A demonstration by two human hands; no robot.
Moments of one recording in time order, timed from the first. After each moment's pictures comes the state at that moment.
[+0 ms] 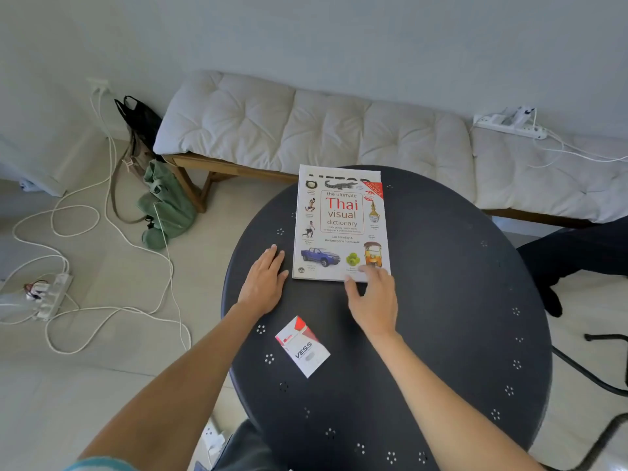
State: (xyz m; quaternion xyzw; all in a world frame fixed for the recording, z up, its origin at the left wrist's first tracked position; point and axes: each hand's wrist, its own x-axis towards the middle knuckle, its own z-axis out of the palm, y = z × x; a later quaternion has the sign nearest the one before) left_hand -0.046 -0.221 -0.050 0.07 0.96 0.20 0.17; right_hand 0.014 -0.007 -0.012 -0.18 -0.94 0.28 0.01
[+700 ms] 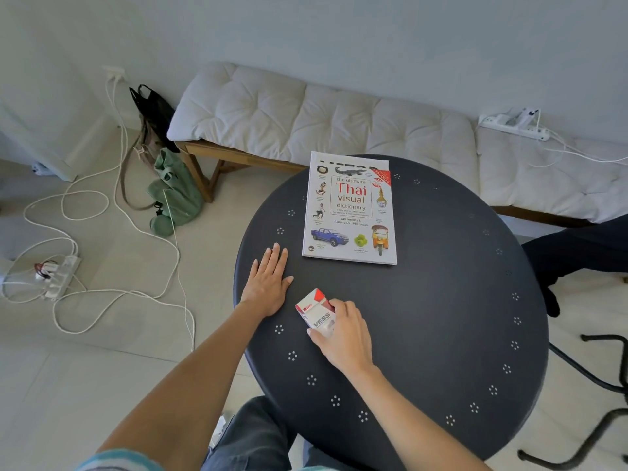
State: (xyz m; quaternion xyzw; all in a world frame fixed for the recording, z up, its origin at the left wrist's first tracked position) left_hand 0.007 -0.236 -0.060 0.10 0.97 0.11 0.21; right_hand 0.108 -0.063 -0.027 -0.09 -0.96 0.22 -0.13
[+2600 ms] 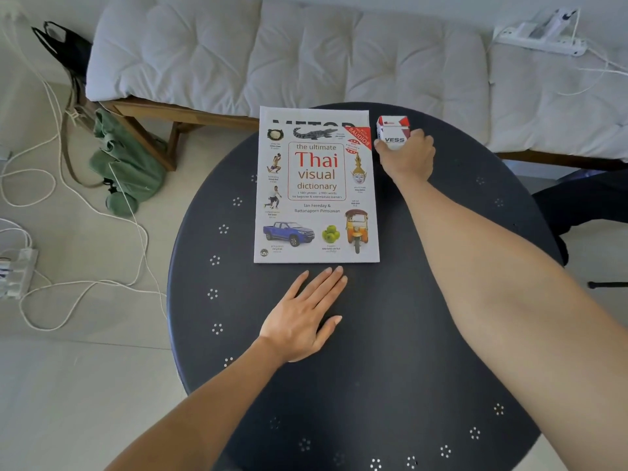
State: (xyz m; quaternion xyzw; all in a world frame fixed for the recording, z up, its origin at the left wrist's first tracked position) left_hand 0.024 -0.121 -0.082 0.36 0.92 0.10 0.12; right_hand -0.203 0.114 -0.041 -0.34 -0.91 0.25 0.03
